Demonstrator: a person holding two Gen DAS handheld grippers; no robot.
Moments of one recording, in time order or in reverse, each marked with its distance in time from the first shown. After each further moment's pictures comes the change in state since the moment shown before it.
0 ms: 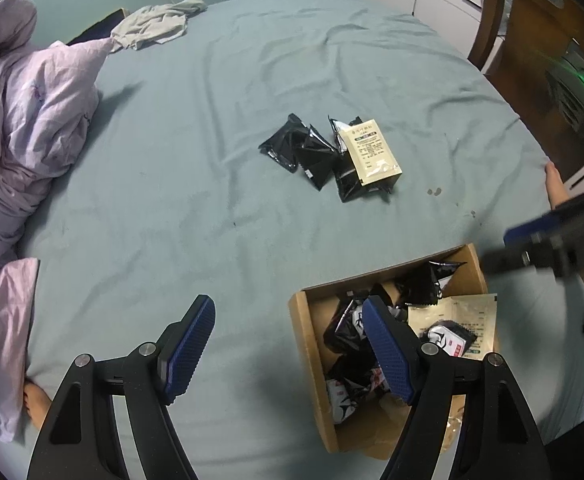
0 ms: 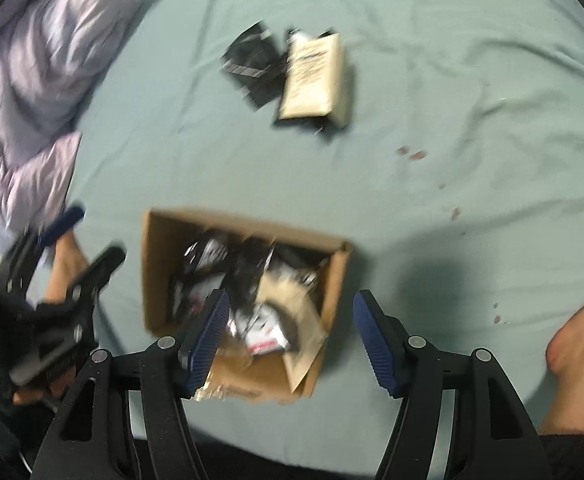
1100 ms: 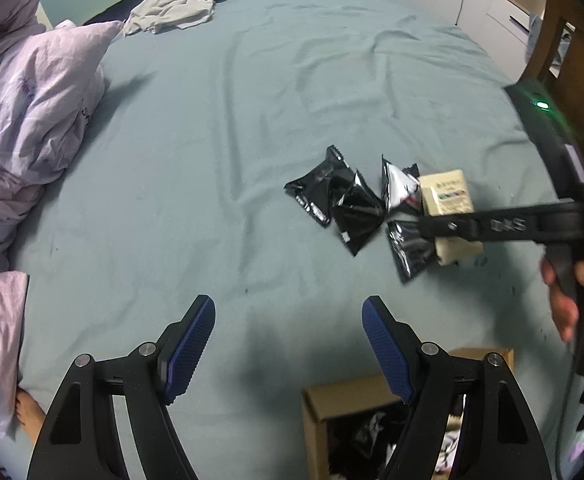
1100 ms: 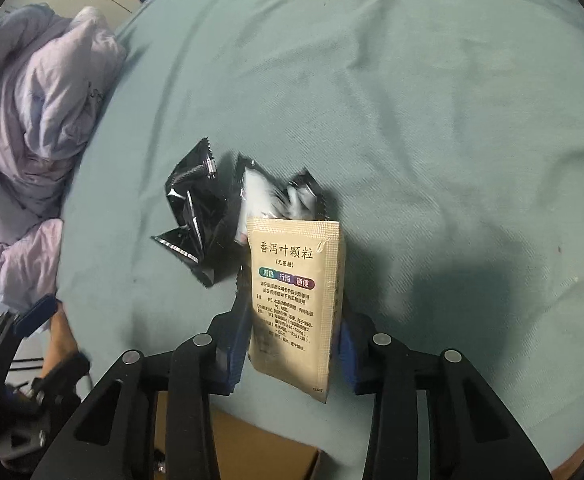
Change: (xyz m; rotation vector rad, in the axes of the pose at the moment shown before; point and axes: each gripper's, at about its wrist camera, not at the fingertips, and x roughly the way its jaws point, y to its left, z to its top) left arm 0.055 0.016 0.073 -0.126 0.022 0.050; right arm 0.072 -0.027 0.084 -0.019 -0.176 0.102
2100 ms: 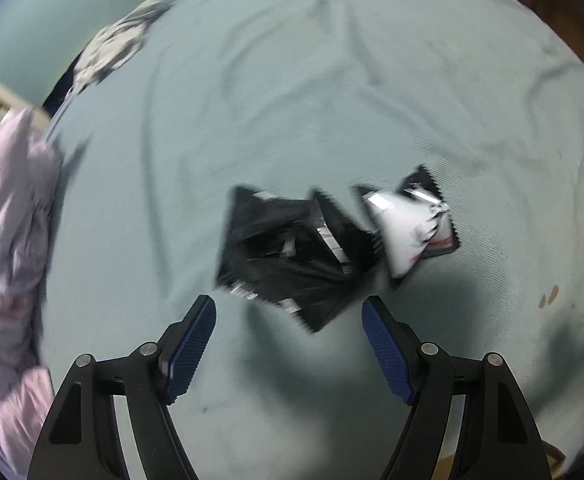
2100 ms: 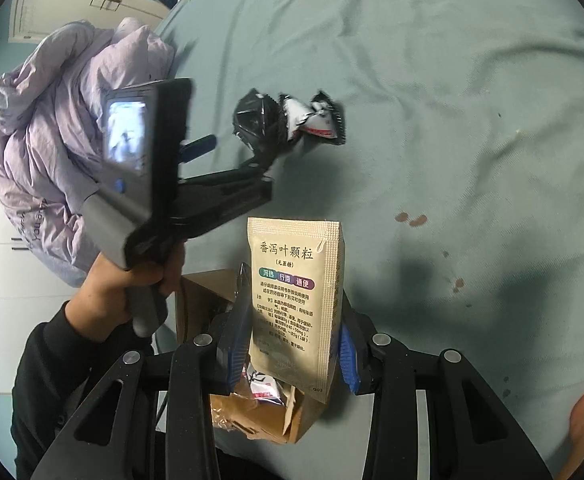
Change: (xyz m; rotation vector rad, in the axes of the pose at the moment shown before) left arm 0.102 -0.082 0.060 0.263 0.066 0.201; right arm -0.106 -0.054 -0.051 0.071 0.079 0.216
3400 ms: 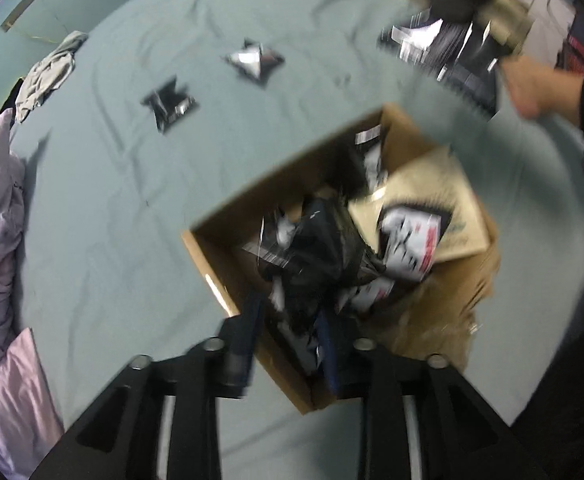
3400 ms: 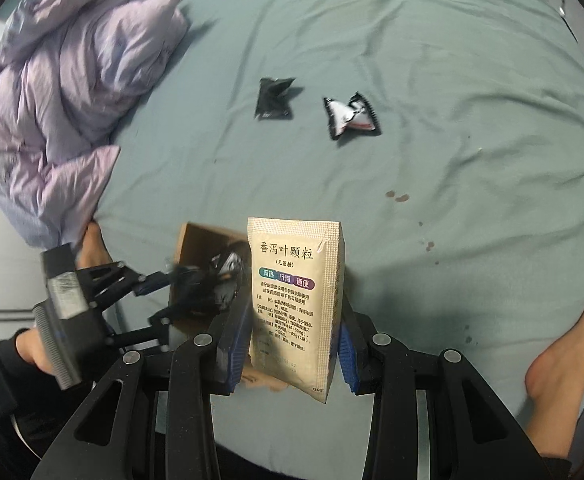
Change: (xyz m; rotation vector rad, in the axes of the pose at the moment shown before) left arm -0.115 -0.023 -0.182 0.278 0.005 -0.226; right arm -0.042 0.103 -0.066 -0.166 0.000 -0.257
